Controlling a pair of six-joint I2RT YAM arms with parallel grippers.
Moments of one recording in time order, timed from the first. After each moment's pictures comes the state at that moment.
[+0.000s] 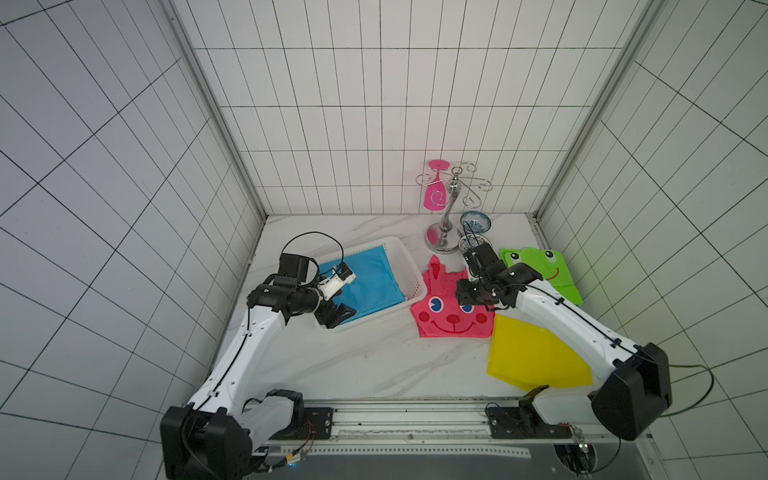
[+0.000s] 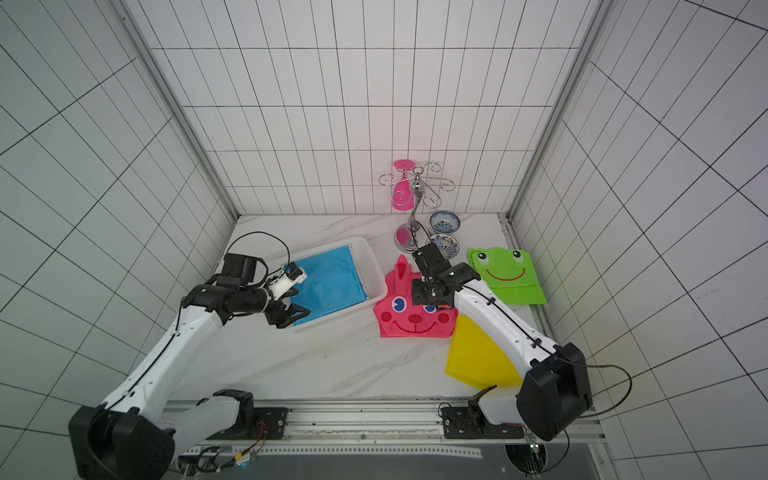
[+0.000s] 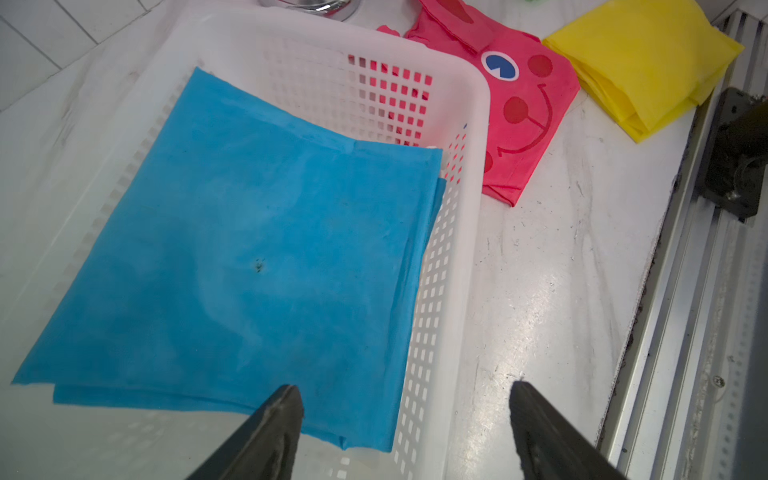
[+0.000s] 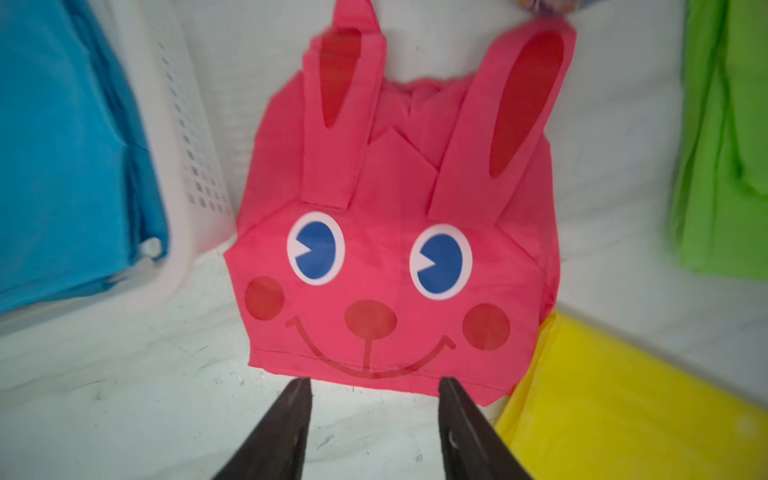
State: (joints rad) left arm -0.18 1.13 0.93 -0.80 0.57 0.63; right arm 0.60 1.36 1.07 -0.87 0.05 0.44
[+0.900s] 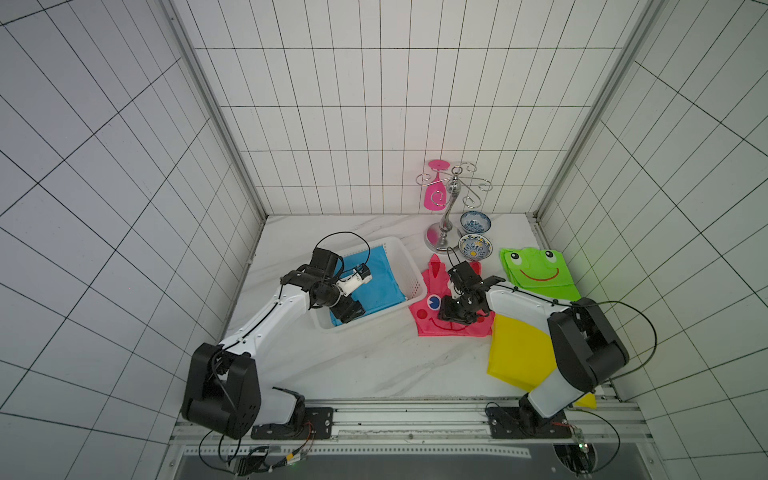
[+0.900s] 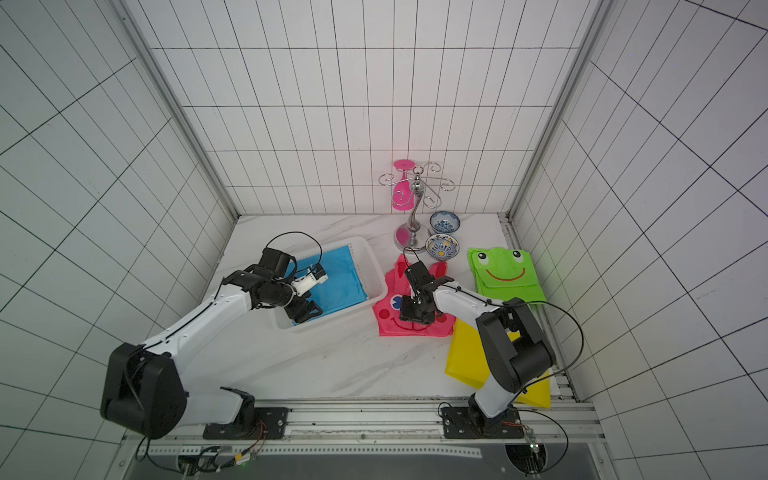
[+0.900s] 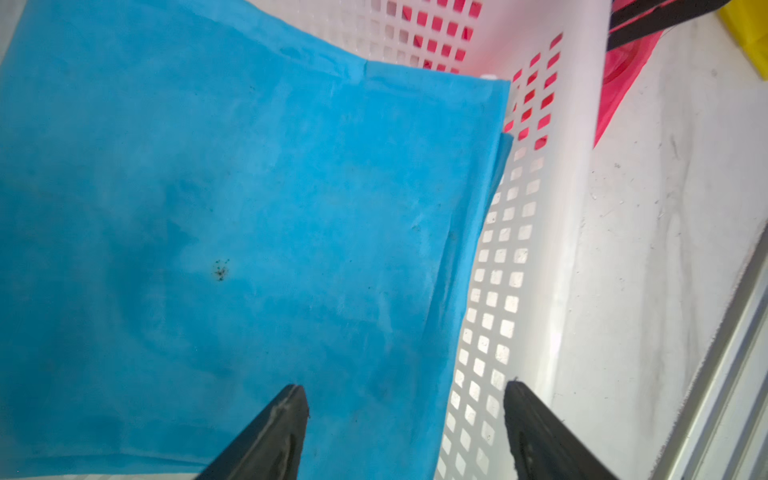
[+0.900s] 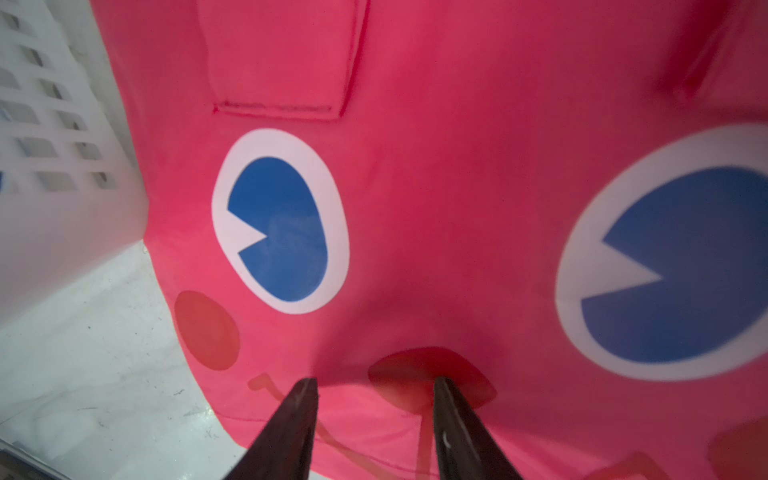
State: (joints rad) left arm -0.29 1.36 1.00 -0.77 0.42 0.54; right arm 0.60 1.63 0.94 -0.56 -0.20 0.56
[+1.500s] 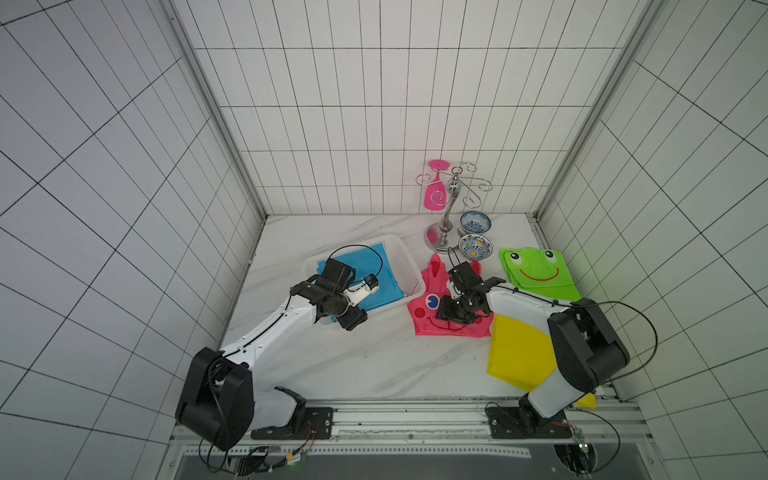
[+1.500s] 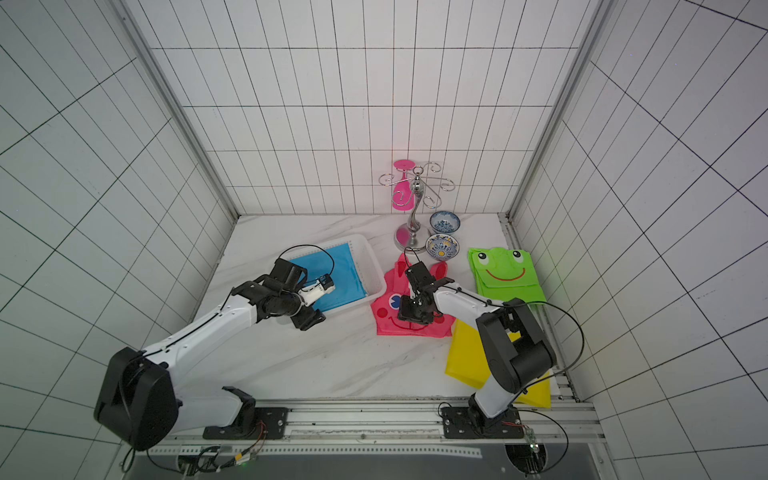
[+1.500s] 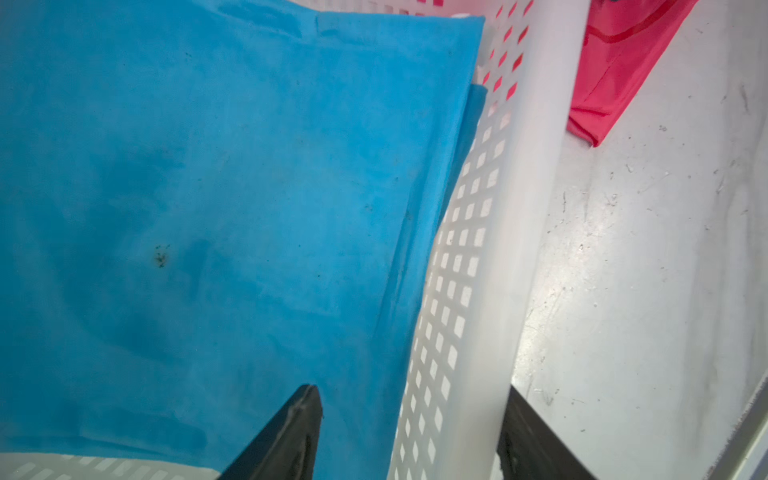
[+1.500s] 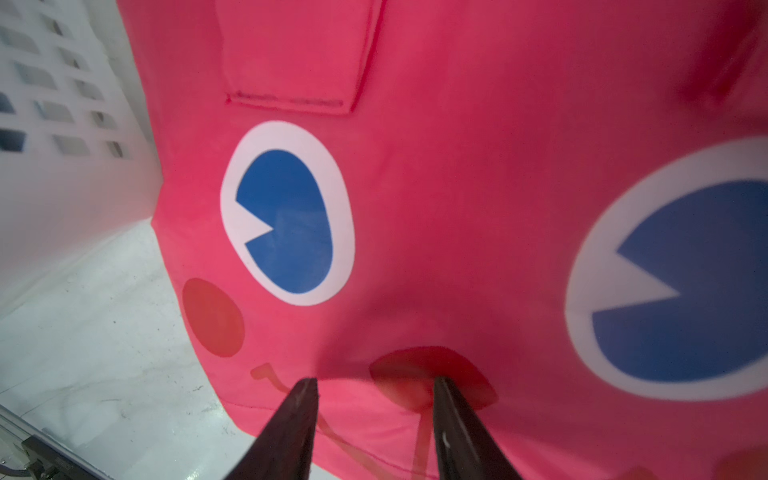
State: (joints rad) left arm -0.41 1.32 0.90 -0.66 0.21 0.48; right arm 0.59 1.63 0.92 -0.53 -0.24 0.58
